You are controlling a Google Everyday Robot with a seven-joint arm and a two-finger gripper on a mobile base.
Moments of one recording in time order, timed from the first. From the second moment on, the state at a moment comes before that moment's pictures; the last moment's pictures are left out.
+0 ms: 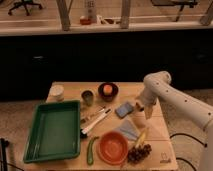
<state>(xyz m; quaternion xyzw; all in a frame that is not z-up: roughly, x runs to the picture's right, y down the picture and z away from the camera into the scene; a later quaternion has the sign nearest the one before) 0.240 0.129 0.871 -0.31 -0.10 -0.13 0.94</state>
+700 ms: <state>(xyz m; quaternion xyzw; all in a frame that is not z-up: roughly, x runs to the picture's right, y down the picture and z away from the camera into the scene) 0.201 0.119 0.862 -0.29 -0.13 -0.20 0.93</state>
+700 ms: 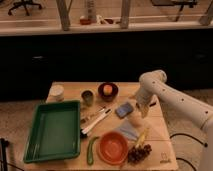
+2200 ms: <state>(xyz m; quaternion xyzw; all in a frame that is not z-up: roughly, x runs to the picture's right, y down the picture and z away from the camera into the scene) 0.153 0.142 0.900 -0.32 -0.16 -0.26 0.90</state>
